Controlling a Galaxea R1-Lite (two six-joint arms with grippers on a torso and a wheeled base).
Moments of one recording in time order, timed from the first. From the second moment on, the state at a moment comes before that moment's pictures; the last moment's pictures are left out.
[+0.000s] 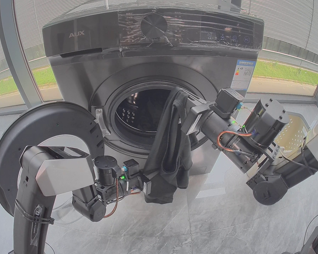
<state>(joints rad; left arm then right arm) -0.47 2.48 -0.80 -1.52 -0.38 0.04 0.73 1.97 -0.88 -1.41 -0.04 0.11</state>
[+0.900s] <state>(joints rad) -0.43 1.92 -0.35 -1.52 -0.59 0.02 0.65 2.19 -0.86 -1.48 -0.02 0.11</state>
